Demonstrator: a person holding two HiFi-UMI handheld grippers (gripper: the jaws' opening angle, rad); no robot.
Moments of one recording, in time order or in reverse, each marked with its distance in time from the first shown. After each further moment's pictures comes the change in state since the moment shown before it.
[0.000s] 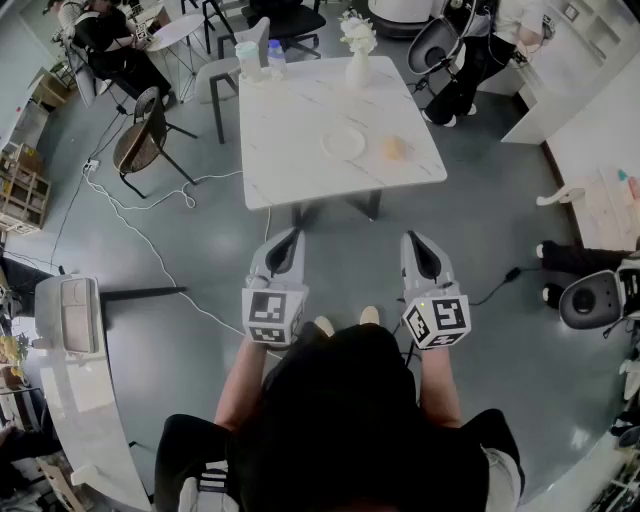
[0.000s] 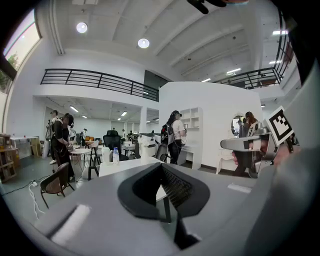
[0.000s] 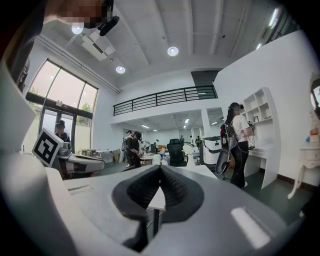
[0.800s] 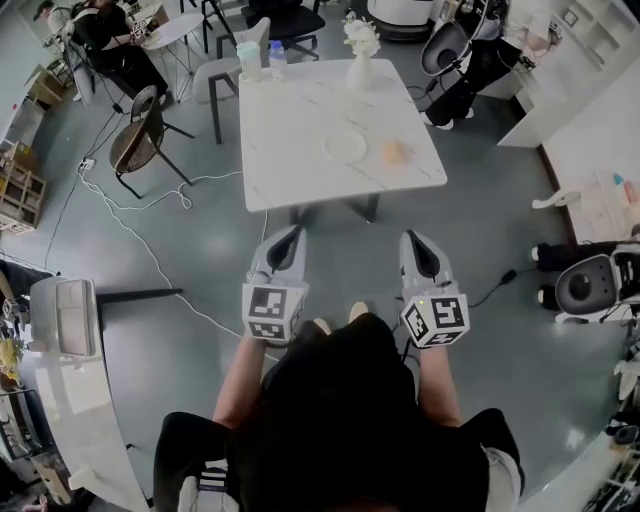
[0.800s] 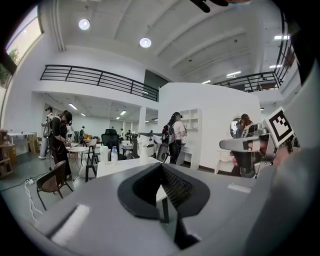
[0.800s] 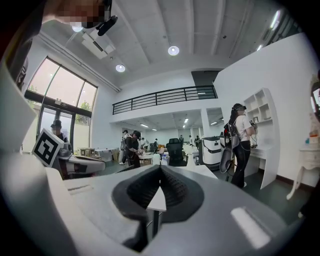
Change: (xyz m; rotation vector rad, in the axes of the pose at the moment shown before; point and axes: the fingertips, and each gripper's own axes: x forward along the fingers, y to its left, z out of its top) left arm 0.008 0.017 -0.003 -0.033 0.007 -0.027; right arm 0.017 0.011 0.002 -0.003 0.013 -0.017
